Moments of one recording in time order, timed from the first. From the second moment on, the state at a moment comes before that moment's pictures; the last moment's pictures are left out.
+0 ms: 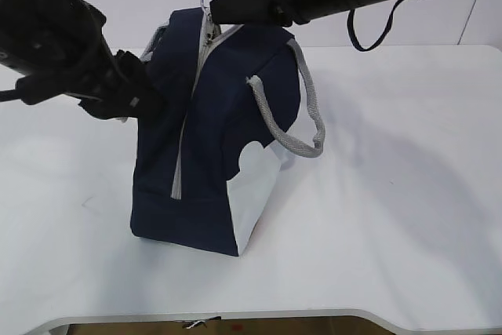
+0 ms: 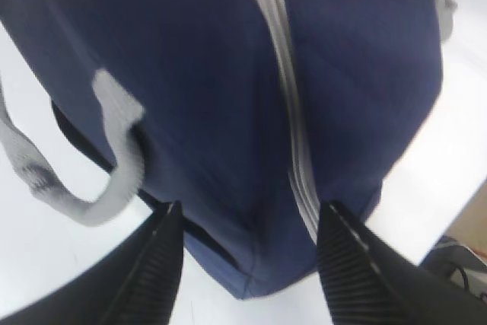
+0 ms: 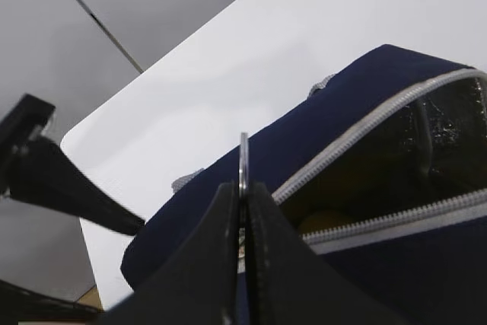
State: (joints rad) left arm -0.57 1.44 -1.14 -0.18 0.69 0.30; right arm 0.32 1.80 -1.45 1.32 0.82 -1.18
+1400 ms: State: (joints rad) left arm -0.57 1.37 -1.14 0.03 0.82 0.32; right arm 0.33 1.91 -1.47 1.33 0.40 -1.20
